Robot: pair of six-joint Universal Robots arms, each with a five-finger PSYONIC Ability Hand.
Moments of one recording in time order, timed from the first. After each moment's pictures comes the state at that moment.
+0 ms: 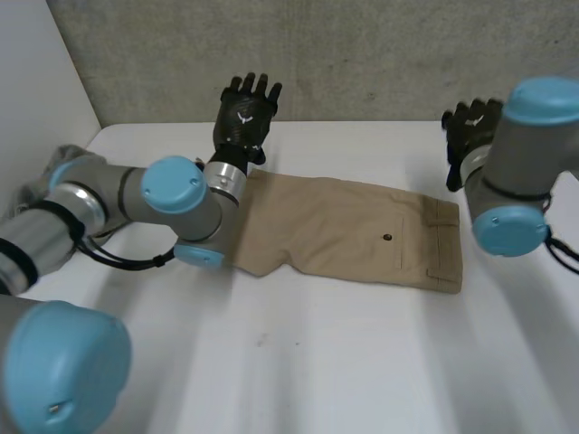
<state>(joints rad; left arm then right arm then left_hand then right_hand) 4.18 -2.63 -0.71 3.69 -1.52 3.57 1.91 -0.85 0.91 0.02 1.75 2.63 0.19 0.21 0.21 0.20 0.05 0.20 0.22 0.21 0.24 0.07</state>
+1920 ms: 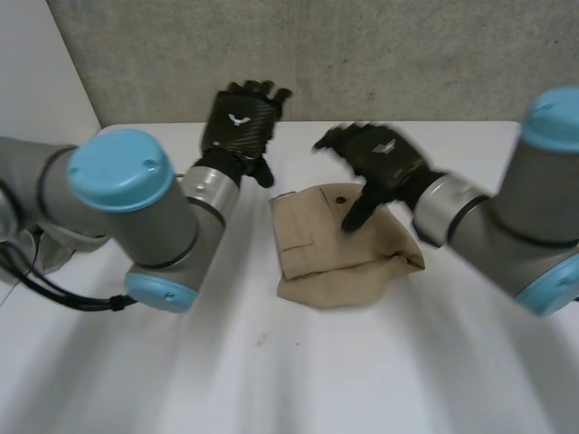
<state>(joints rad) 4.10 -2.16 -1.21 3.52 -1.58 3.38 1.99 -1.13 1.30 -0.05 1.16 2.98 0.19 0.21 0.21 0.20 0.05 0.20 0.22 0.21 0.24 0.07</state>
